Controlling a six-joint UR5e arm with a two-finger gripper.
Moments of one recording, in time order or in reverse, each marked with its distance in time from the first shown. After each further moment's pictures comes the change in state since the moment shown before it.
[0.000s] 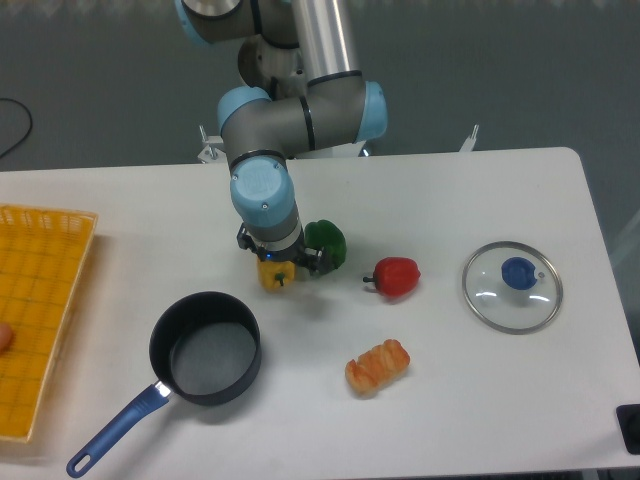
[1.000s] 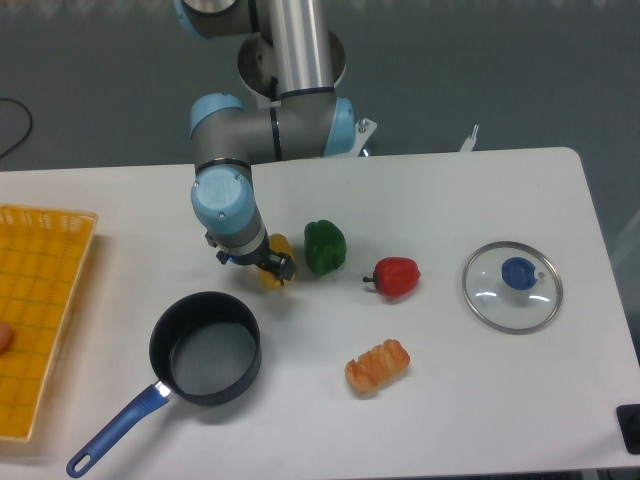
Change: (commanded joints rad) arm -0.089 -0.023 0.017 0.011 -0.023 0.037
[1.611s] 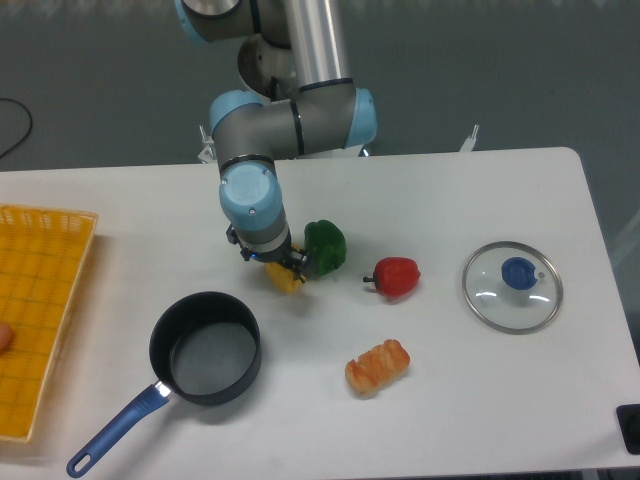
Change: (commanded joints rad) arm 0.025 -0.006 -0.023 0.002 -0.002 0.038
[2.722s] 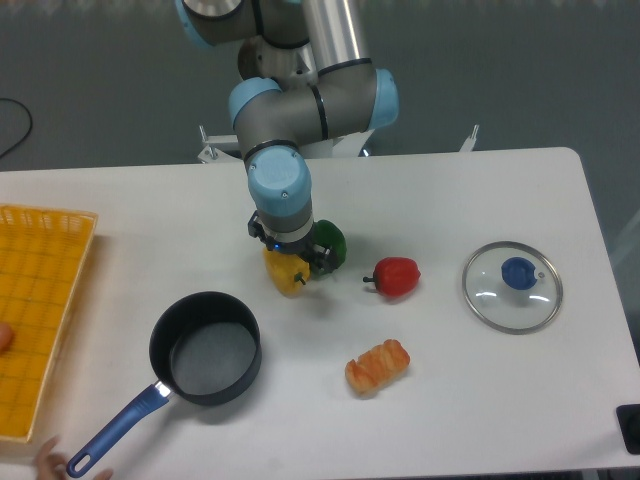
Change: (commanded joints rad) arm 0.092 0.043 -0.011 -0.005 -0.009 0.107
